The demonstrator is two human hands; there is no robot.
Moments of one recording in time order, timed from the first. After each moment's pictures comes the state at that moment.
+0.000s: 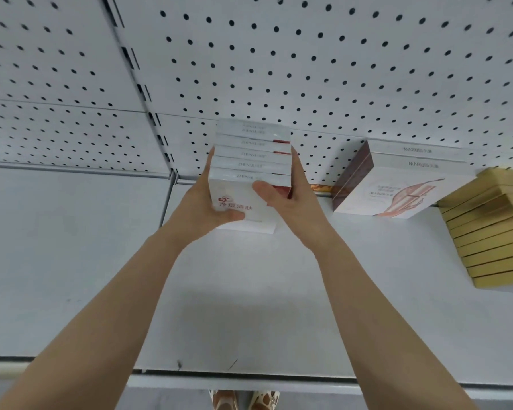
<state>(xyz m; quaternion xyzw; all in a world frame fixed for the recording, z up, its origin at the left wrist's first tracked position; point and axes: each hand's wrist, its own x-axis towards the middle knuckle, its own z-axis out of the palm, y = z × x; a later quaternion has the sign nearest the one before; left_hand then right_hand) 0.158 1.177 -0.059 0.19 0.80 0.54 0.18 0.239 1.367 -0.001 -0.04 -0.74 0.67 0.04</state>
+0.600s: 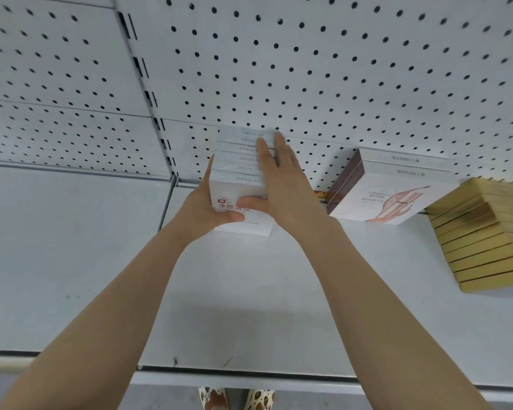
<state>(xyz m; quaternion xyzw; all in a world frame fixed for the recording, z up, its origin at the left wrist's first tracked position) 0.164 1.180 -0.054 0.18 0.79 0.55 0.18 0.215 1.356 0.029 0.00 -0.99 0.16 0.01</state>
